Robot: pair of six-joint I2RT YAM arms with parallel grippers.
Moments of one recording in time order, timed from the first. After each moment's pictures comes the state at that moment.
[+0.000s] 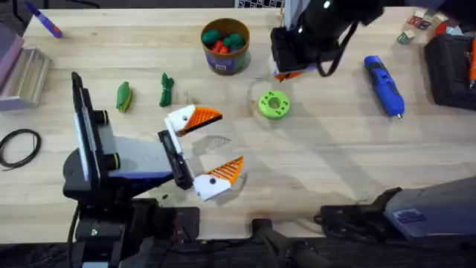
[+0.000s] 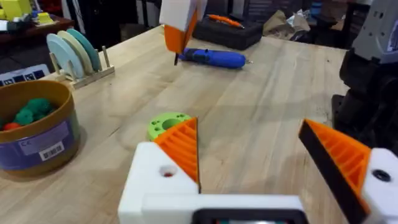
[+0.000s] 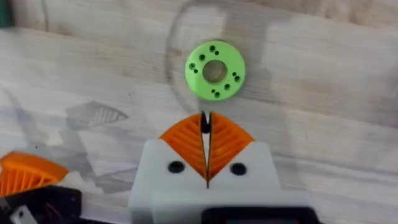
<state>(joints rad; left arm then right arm) 0.00 0.01 0.01 -0.12 1.13 0.07 0.62 1.65 1.64 -1.29 0.11 0.45</state>
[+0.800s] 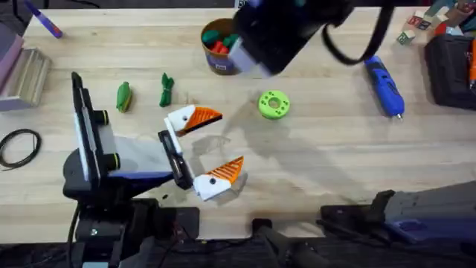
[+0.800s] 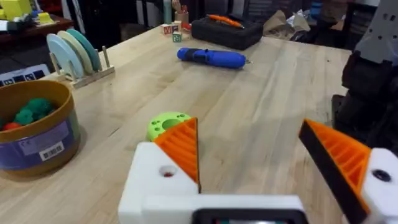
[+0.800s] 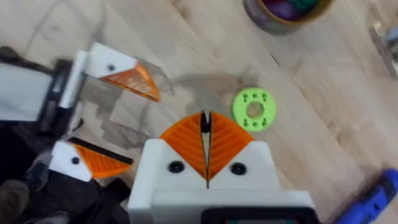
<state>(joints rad) 0.00 0.01 0.01 -0.12 1.13 0.07 0.89 1.65 2.01 -1.44 0.11 0.01</state>
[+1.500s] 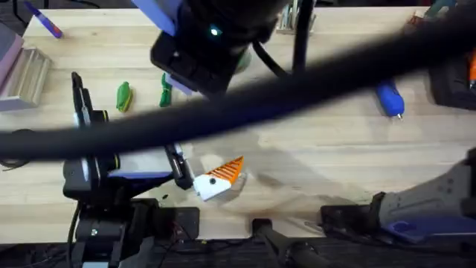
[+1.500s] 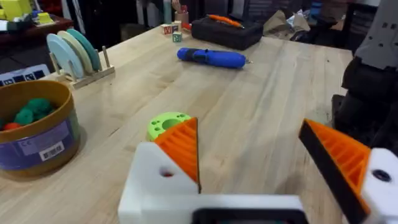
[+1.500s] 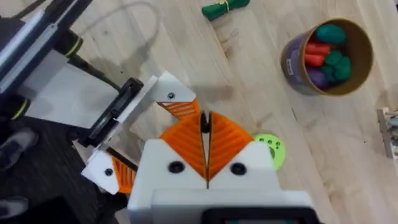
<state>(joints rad) 0.00 0.01 0.01 -0.12 1.13 0.07 1.08 1.81 2.22 -1.44 0.11 -0.11</state>
